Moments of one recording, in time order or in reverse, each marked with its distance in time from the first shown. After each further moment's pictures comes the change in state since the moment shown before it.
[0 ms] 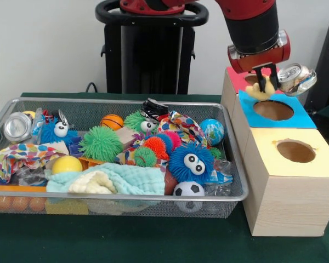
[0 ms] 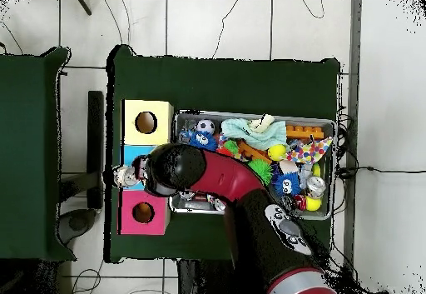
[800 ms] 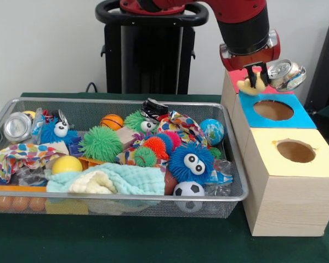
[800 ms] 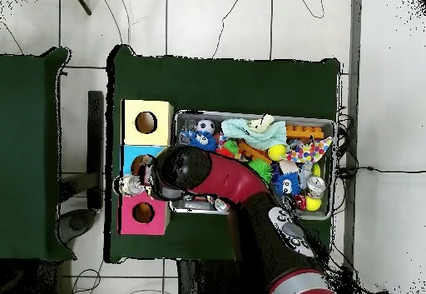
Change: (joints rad) arm 0.005 0.016 -0.041 0.000 0.003 0.074 0.000
